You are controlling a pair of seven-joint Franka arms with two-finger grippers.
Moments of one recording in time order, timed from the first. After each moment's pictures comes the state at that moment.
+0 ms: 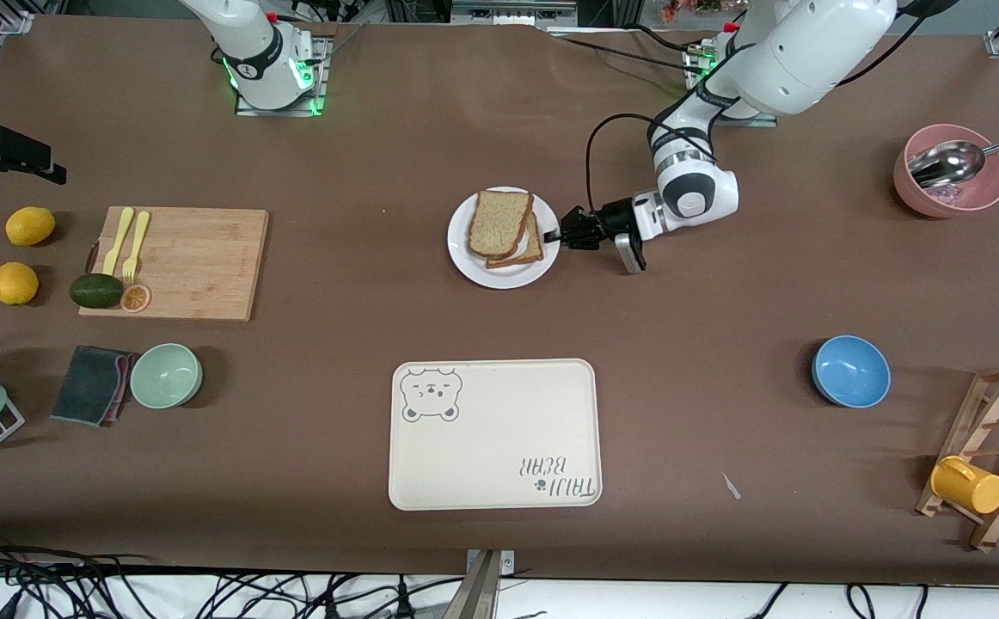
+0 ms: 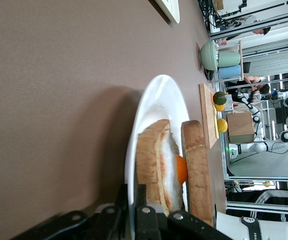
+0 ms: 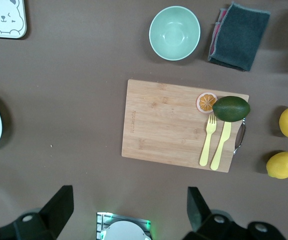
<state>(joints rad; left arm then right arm) -0.04 0.61 -0.47 -2.35 -2.04 2.32 1.62 0.03 0.01 -0.18 -1.60 0.06 1.45 -0.24</state>
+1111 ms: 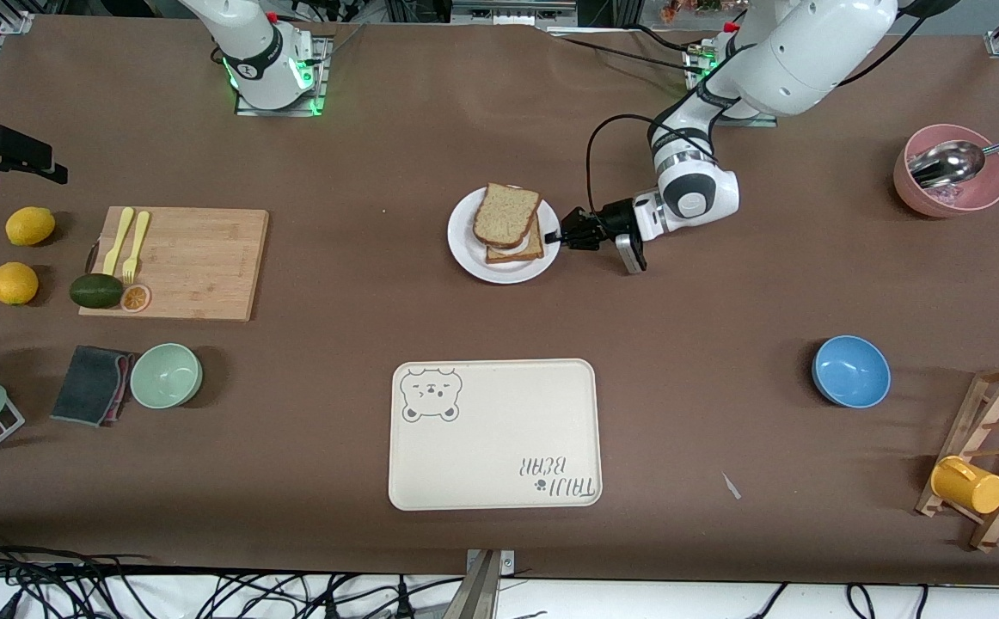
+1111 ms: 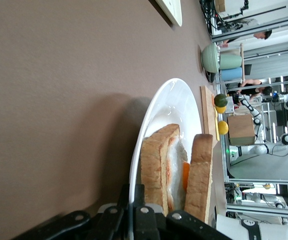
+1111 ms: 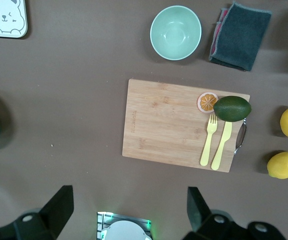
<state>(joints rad) -0.04 0.61 -0.47 -2.34 -2.04 2.34 1.59 0.03 0.01 -0.17 -1.60 0.06 1.44 -0.24</state>
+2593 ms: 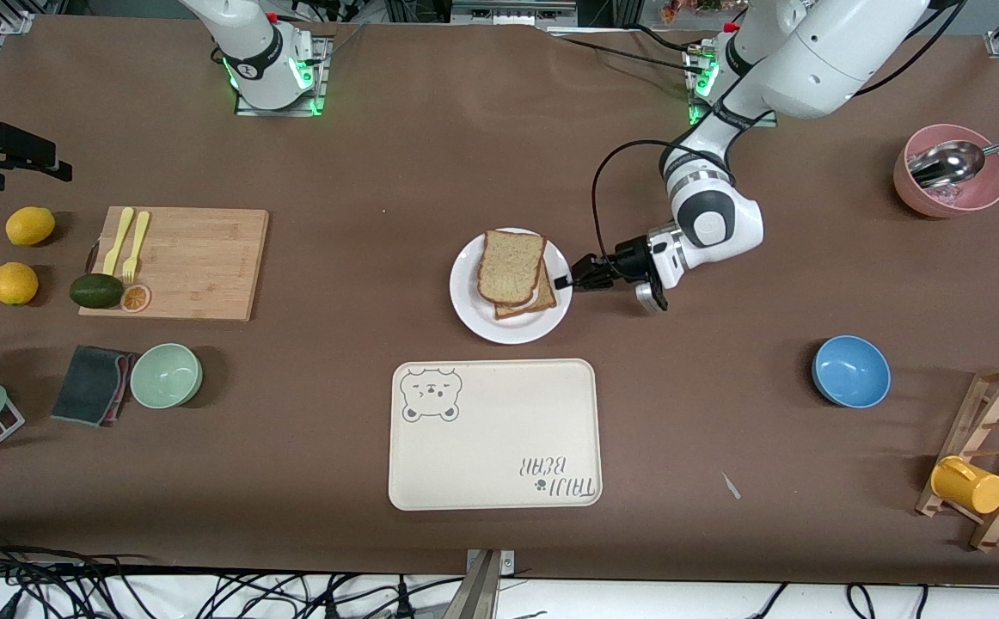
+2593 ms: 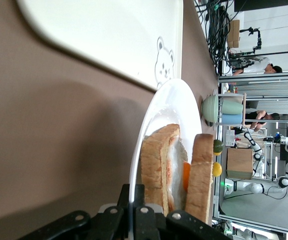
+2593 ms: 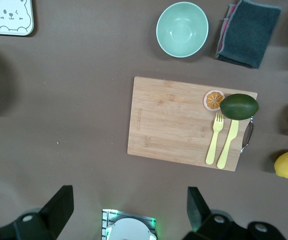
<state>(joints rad) 0.01 0.58 -0.45 -2.13 -1.81 2.42 1.14 0.03 0.01 -0.17 -1.60 0.08 1.43 -0.24</state>
